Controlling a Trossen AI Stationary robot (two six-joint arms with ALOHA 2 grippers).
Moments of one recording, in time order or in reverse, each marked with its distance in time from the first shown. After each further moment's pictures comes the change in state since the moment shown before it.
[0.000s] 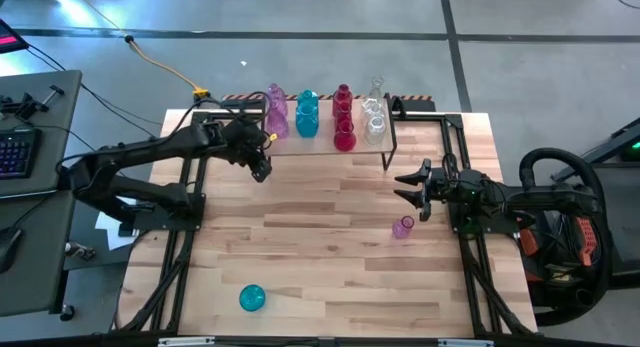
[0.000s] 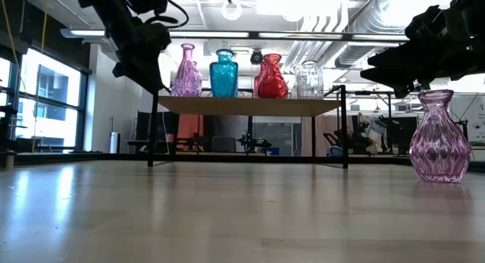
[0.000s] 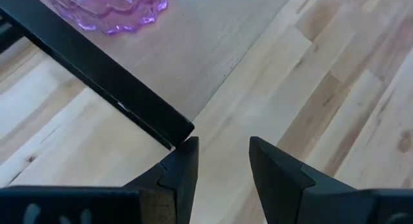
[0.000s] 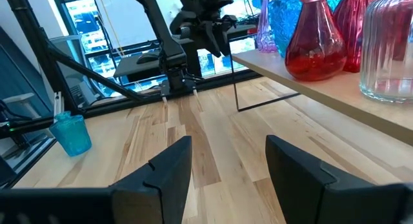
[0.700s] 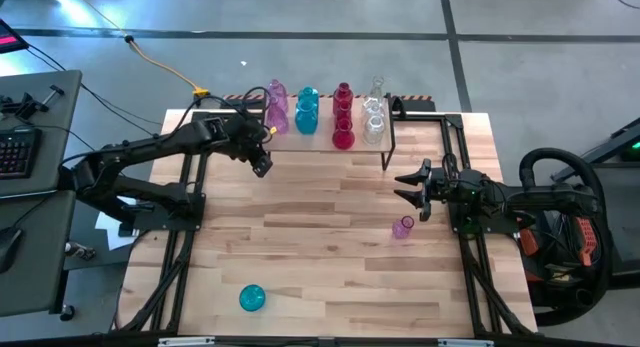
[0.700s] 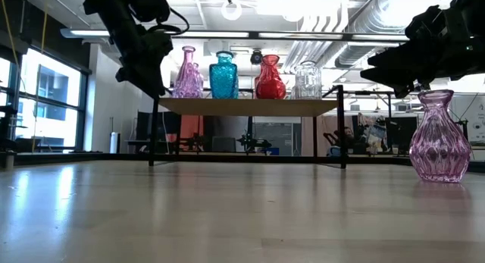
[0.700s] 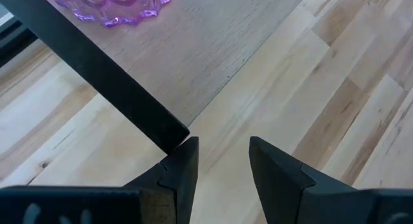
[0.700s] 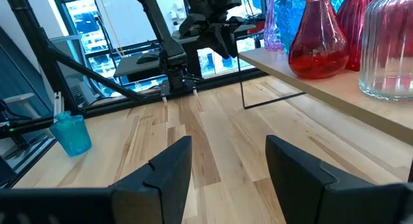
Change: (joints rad) left arm 0.069 0.037 0.000 0.024 0.018 0.052; right arm 0.000 0.000 0.000 0.000 0.000 0.000
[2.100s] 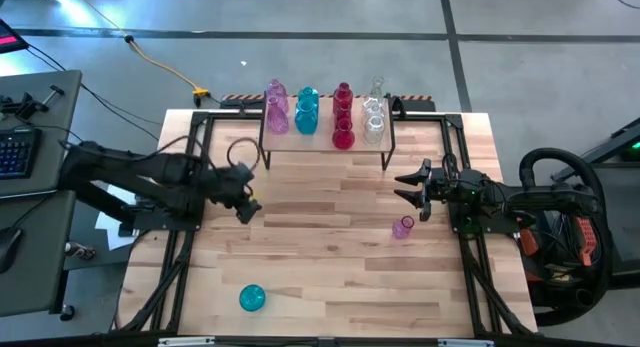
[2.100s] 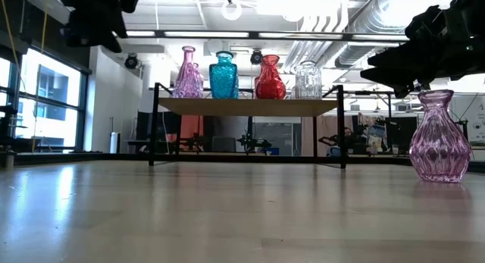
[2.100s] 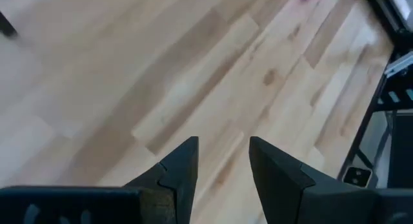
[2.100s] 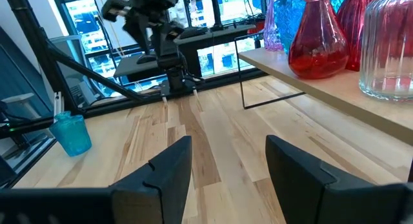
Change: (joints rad) left arm -0.621 -0.214 0.001 -0.136 -0.082 -0.656; right arm 0.000 0.000 0.000 0.000 0.000 0.000
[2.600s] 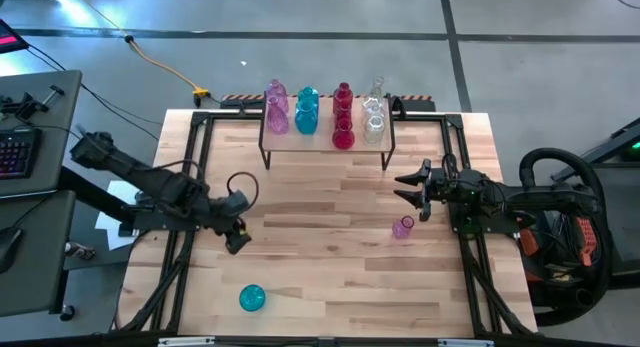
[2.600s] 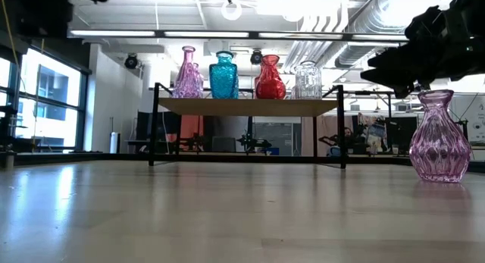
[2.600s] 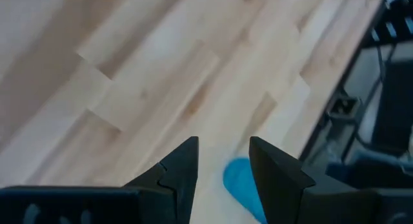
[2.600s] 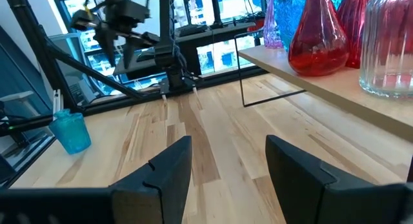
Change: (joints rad) left arm -0.309 0.062 0.000 -0.021 0.011 -0.236; right arm 0.000 0.000 0.000 -0.008 0.000 0.000
